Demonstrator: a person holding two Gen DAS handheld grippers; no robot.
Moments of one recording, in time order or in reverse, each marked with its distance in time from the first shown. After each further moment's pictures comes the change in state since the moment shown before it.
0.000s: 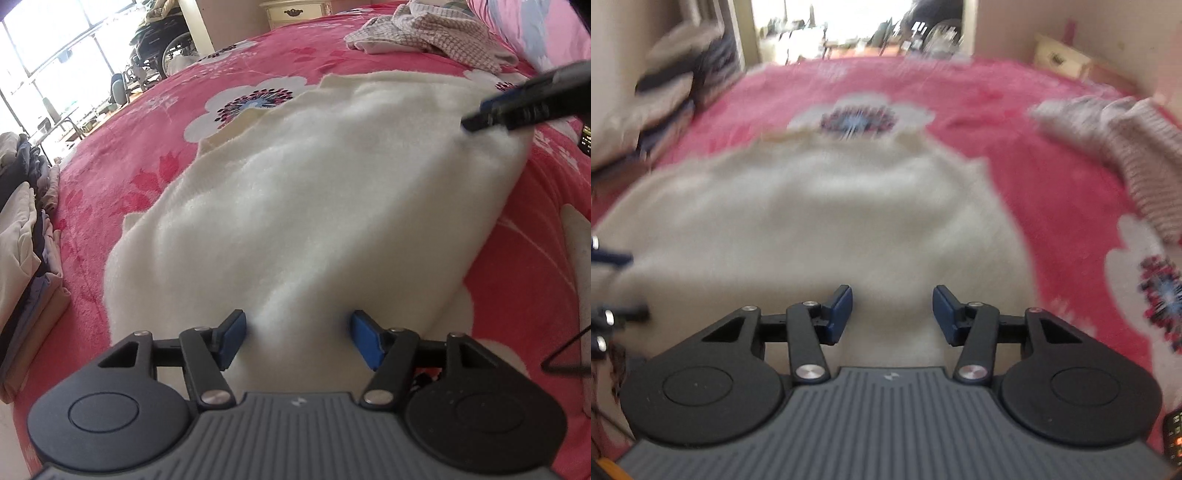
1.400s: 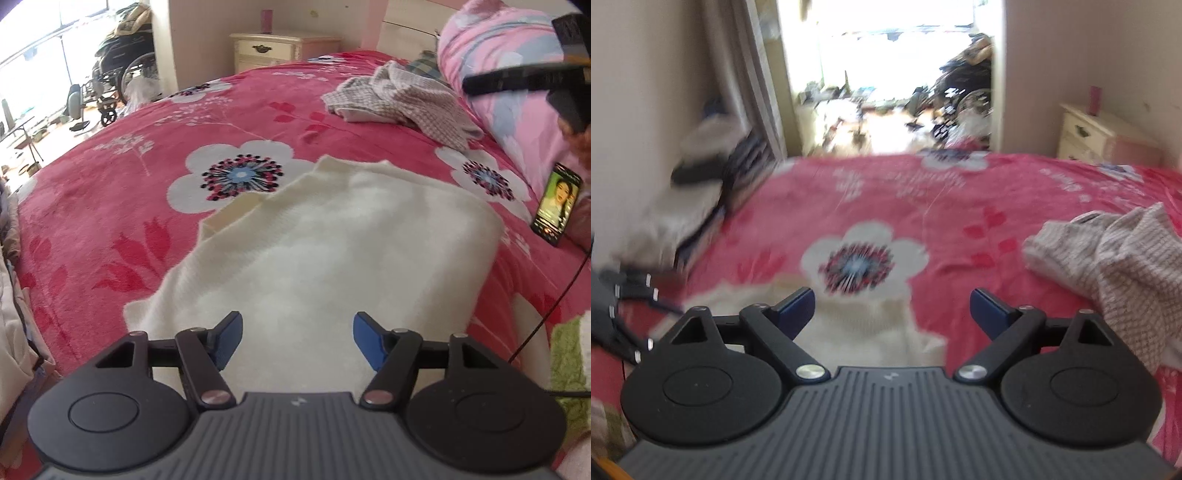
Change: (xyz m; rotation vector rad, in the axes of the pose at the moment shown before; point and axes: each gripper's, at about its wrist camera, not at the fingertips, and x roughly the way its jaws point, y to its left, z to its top) left arm -0.019 0.081 0.066 -0.027 -0.110 -0.264; right arm -0.052 -0.066 0.128 -0.066 -0.130 0.207
